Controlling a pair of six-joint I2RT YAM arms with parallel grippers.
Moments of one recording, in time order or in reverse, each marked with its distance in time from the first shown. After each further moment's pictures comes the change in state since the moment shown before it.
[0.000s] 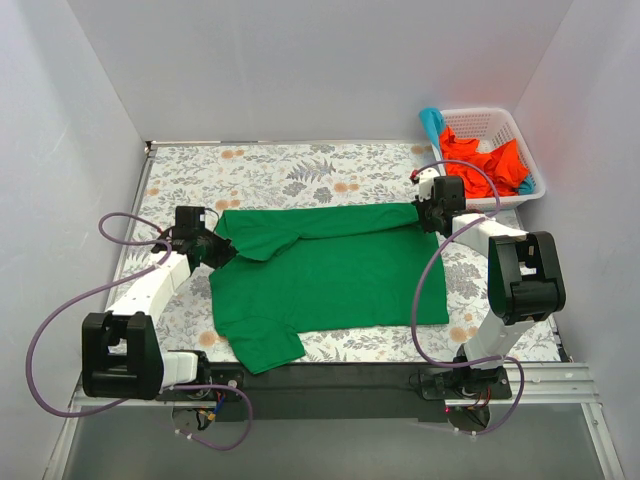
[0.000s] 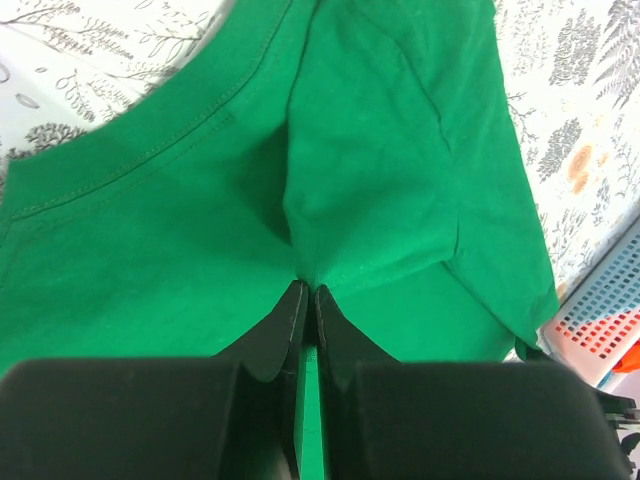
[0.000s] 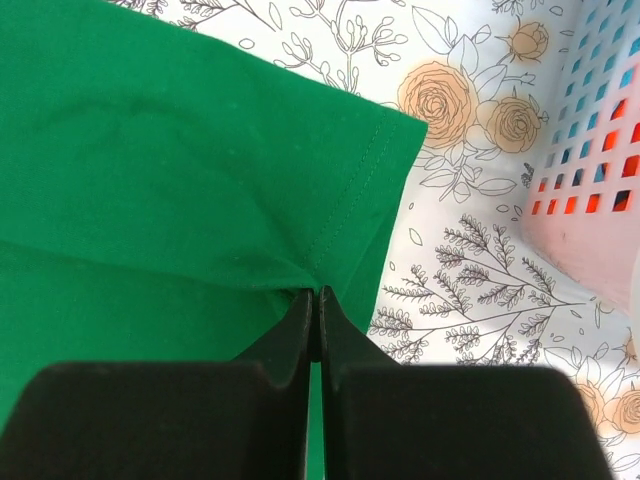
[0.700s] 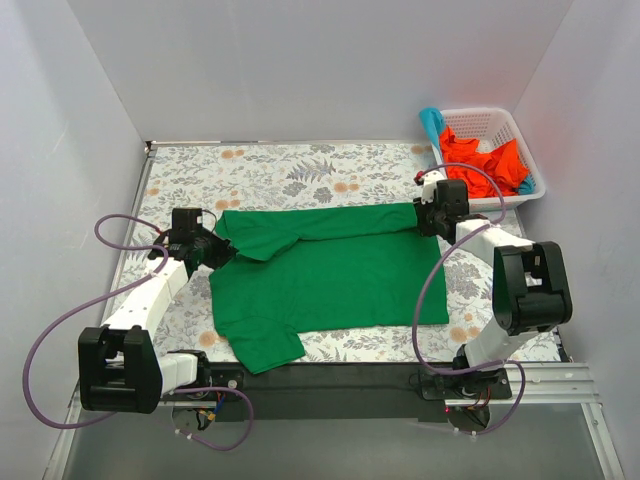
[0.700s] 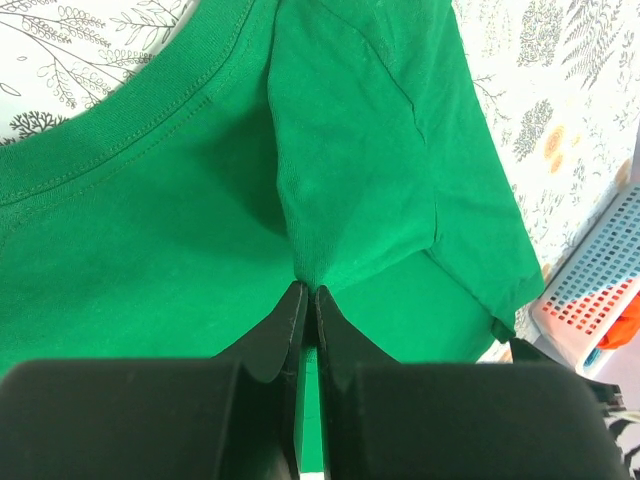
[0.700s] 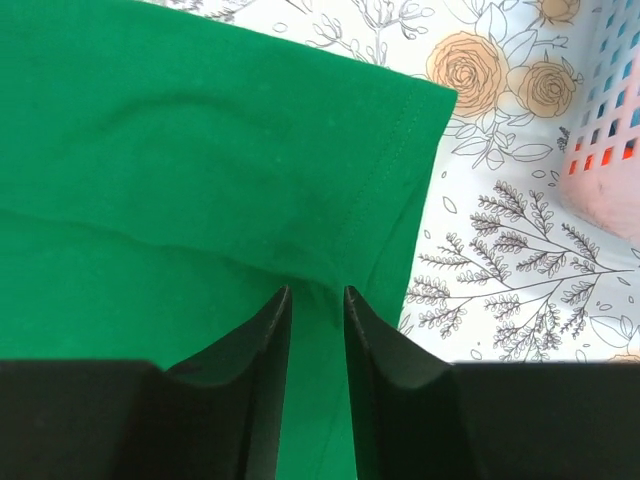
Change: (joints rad) left arm 0.000 -0.072 -0.020 -0.004 0.029 0.011; right arm 0.000 -0.067 -0.050 -0.014 -0.042 0.098
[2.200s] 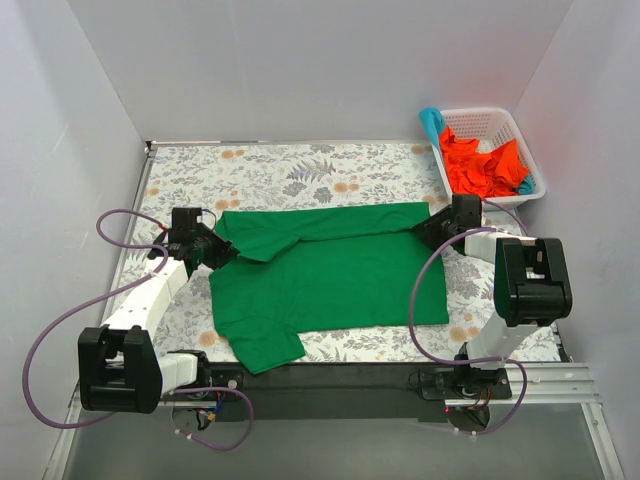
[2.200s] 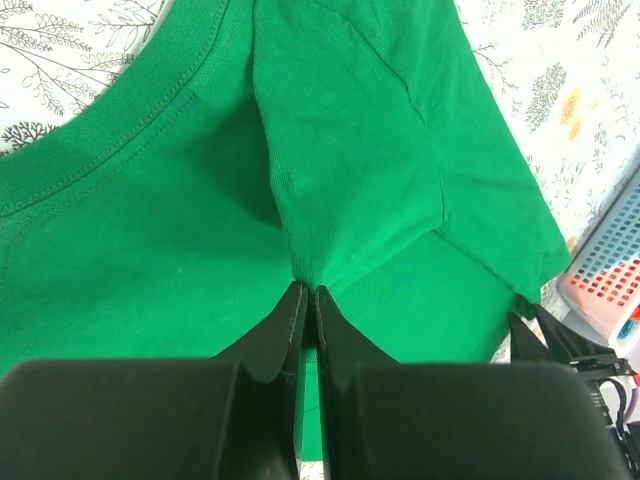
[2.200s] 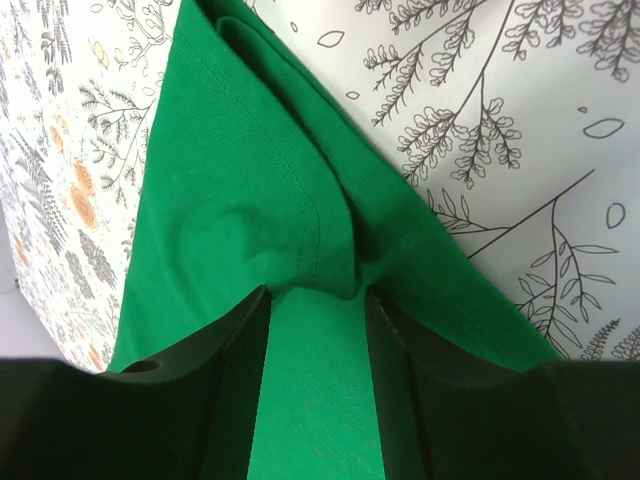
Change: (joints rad) left arm 0.000 0.000 0.006 -0.004 0.034 0.094; right arm -0.118 0.039 -0.113 0.088 -0.059 1.214
